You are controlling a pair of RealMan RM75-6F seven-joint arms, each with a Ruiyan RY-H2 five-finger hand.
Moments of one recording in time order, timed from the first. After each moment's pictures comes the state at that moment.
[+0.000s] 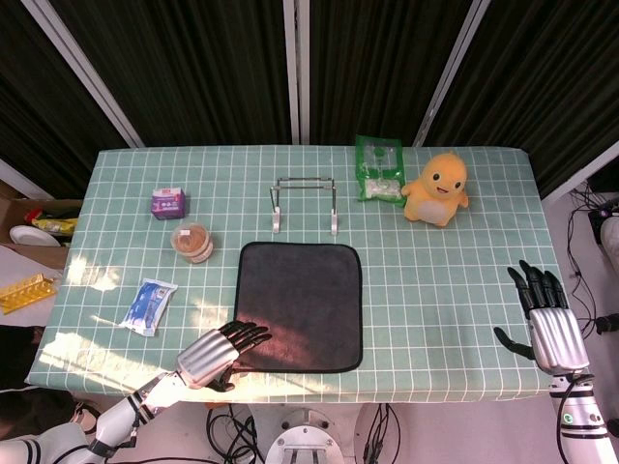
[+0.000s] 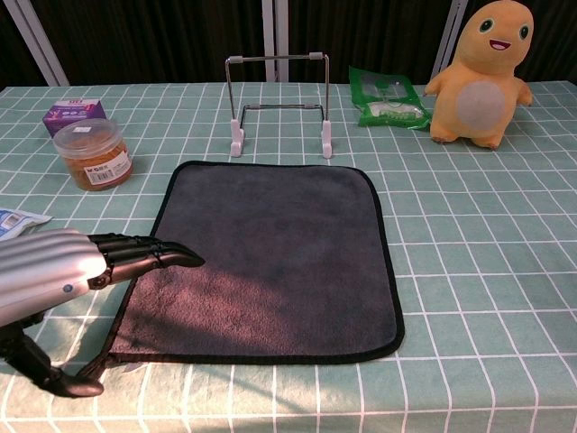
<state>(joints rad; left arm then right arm) -0.45 -1.45 0.14 -1.56 1.84 1.07 0.05 0.09 -1.19 0.04 -1.62 -1.55 1.48 -0.06</state>
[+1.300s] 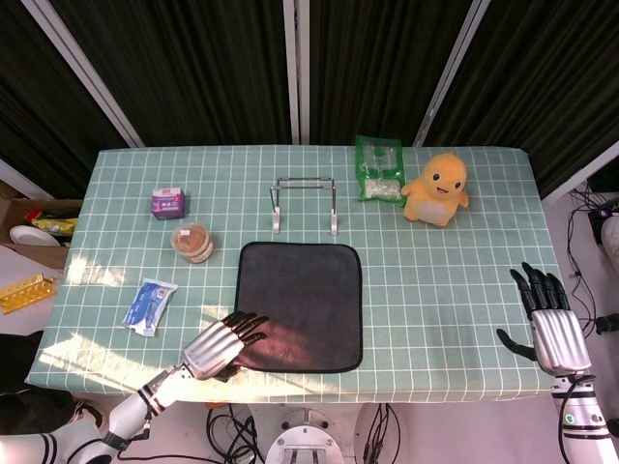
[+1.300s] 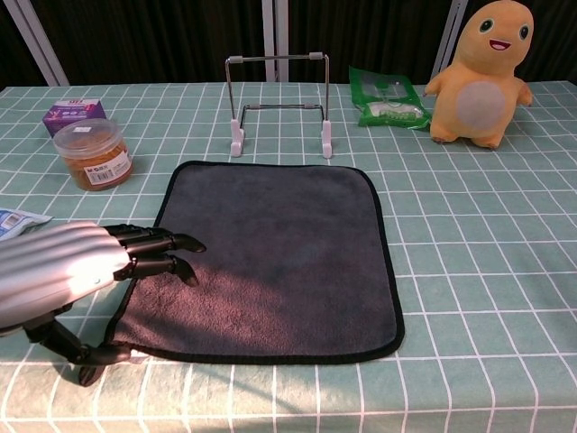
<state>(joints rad) -0.47 -1.52 0.13 -1.53 1.74 1.07 0.20 0.09 -1.19 0.04 -1.60 -1.54 1.47 -0.05</state>
